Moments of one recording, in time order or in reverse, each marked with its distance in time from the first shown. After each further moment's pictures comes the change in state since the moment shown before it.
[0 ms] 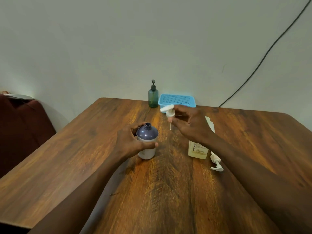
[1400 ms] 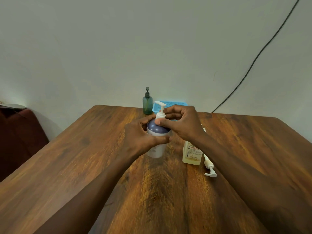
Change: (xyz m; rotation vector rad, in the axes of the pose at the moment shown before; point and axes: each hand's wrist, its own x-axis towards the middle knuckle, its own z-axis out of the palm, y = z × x) left_hand 0.017 0.084 0.021 -0.111 0.058 0.162; right_hand 0.016 -0.030 -0.009 0.191 0.081 0.235
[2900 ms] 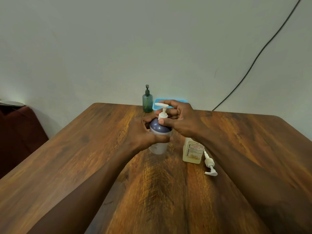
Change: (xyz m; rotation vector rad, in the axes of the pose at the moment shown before) left_hand 0.012 -0.017 0.006 0.043 -0.067 -0.021; right_hand 0.011 0.003 -0.005 0.018 -0.228 0.090
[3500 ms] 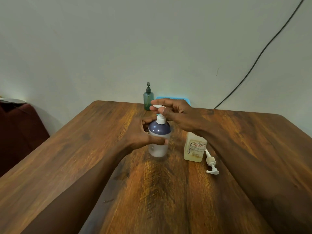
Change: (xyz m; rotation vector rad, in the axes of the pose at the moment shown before) left_hand 0.000 -0.006 -0.016 -0.194 -0.254 -0.126; right_hand 0.015 0.002 -0.002 0.050 -0.211 -0.121
